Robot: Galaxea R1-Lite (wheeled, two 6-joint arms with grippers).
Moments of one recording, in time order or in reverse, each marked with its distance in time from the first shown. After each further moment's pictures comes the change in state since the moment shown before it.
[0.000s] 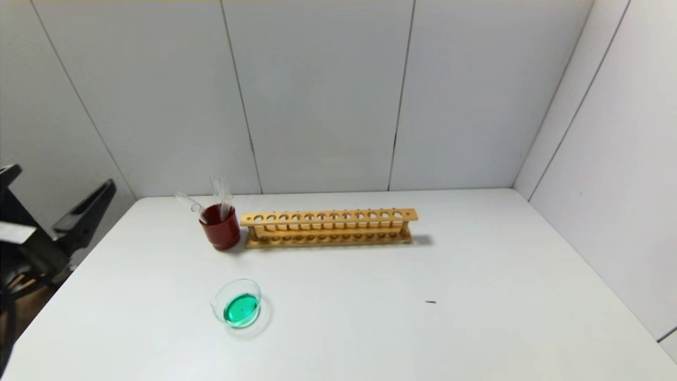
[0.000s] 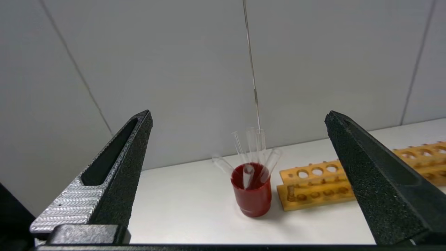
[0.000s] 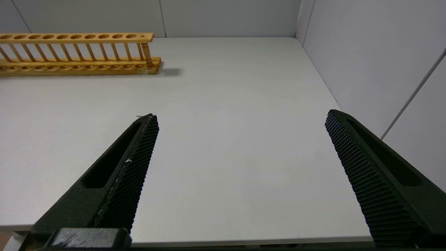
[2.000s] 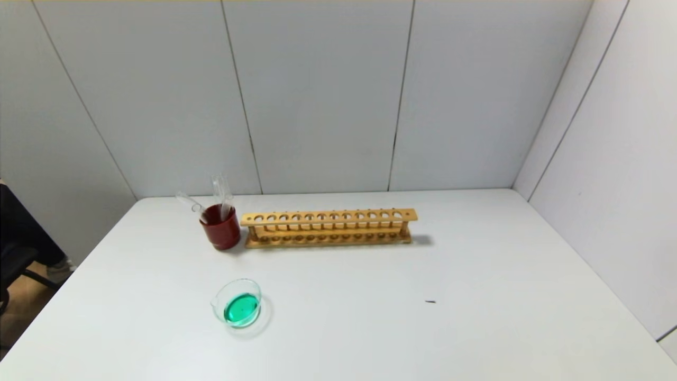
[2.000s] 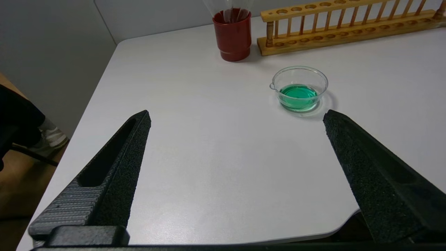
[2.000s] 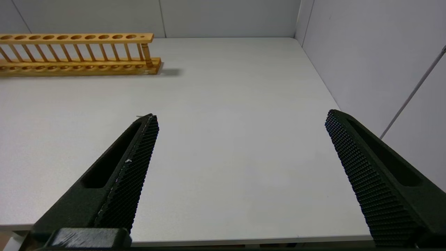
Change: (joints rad) left arm 0.112 -1.015 0.203 1.123 -0.088 -0.073; right arm -0.002 0.000 0.000 0.000 0.000 -0.001
